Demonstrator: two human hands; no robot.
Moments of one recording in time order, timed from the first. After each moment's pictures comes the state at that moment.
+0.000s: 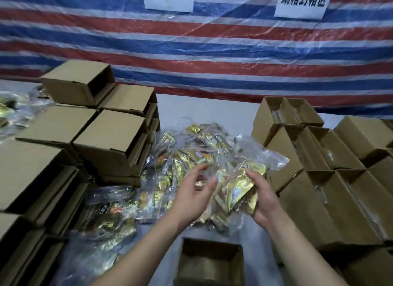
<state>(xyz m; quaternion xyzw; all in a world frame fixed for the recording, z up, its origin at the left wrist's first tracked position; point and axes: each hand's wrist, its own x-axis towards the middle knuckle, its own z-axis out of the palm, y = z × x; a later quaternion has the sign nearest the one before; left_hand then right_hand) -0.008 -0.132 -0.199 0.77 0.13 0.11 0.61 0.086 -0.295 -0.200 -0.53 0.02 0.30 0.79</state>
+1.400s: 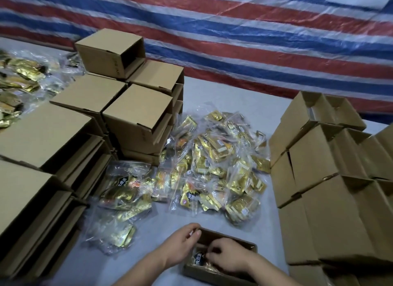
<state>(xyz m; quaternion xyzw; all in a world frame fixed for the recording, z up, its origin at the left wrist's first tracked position) -0.111 -0.114 -0.378 0.78 0.15 -0.12 0.60 -0.004 -0.276 -0.343 -0.82 -0.27 0.50 0.08</state>
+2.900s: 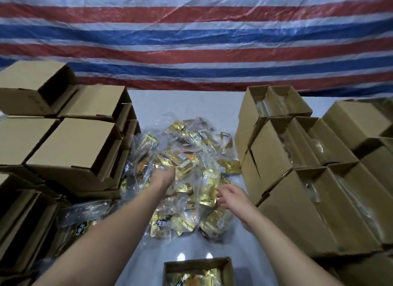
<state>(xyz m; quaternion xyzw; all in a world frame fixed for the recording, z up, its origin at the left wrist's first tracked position) 0.126 -0.066 -0.290 0.70 0.45 -0.07 0.55 0.136 -0.297 -0.277 -0.80 0.02 0.31 0.51</state>
